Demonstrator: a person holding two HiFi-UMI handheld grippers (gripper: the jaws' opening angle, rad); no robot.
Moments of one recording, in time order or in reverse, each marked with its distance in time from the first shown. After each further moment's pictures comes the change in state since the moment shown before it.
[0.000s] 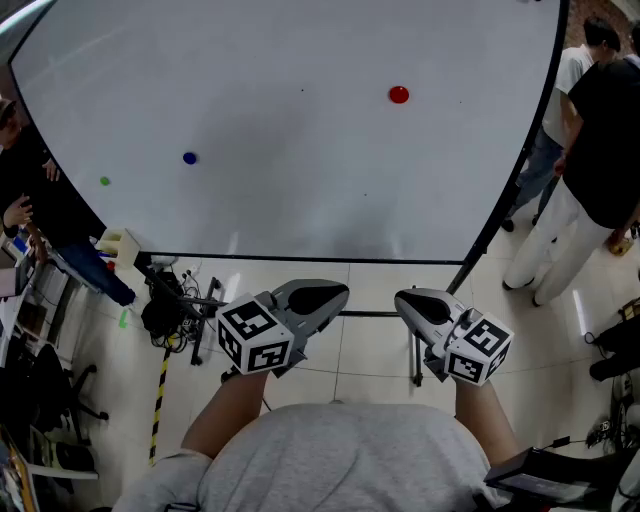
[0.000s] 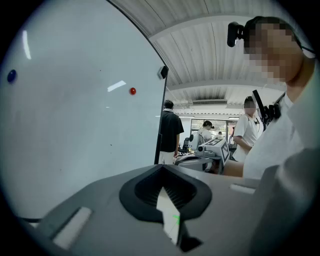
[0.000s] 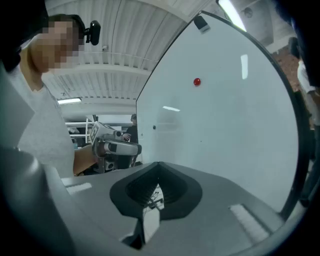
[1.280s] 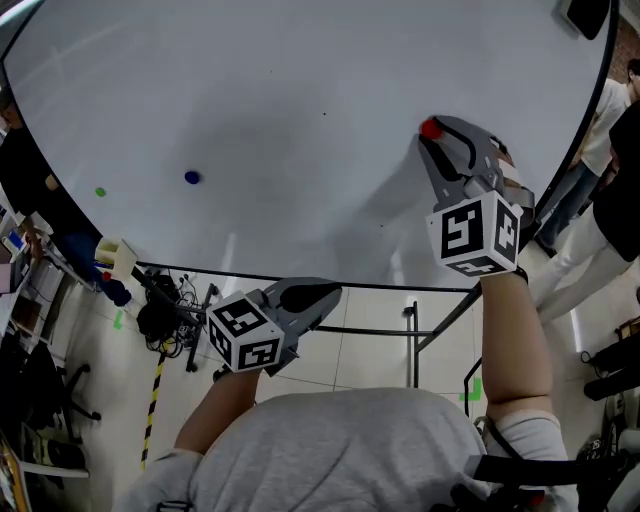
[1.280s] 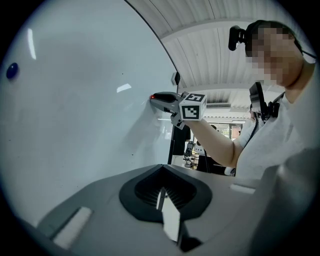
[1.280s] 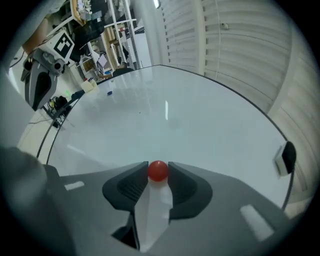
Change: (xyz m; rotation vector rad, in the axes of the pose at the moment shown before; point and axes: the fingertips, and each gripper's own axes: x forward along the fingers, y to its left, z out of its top) left arm -0.007 0.066 0.022 -0.033 -0.052 0.063; right arm 0.102 -0.131 0.254 -1.217 0.185 -0.594
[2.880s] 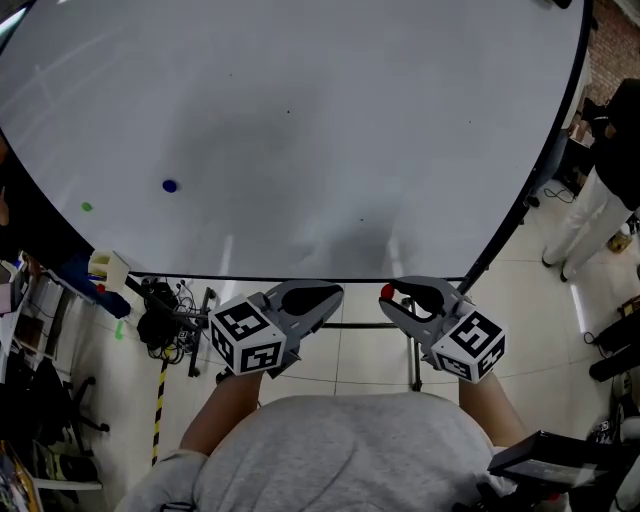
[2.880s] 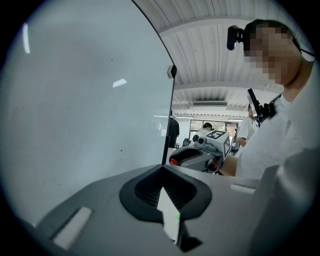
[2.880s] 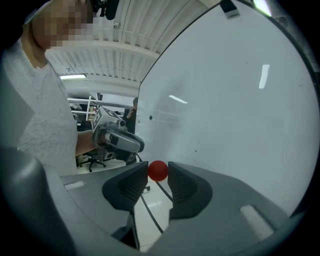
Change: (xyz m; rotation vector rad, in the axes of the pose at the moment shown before) left arm 0.028 -0.013 -0.014 0.001 0.041 -0.050; right arm -0.135 0.215 -0.036 0.950 -0.096 0.681
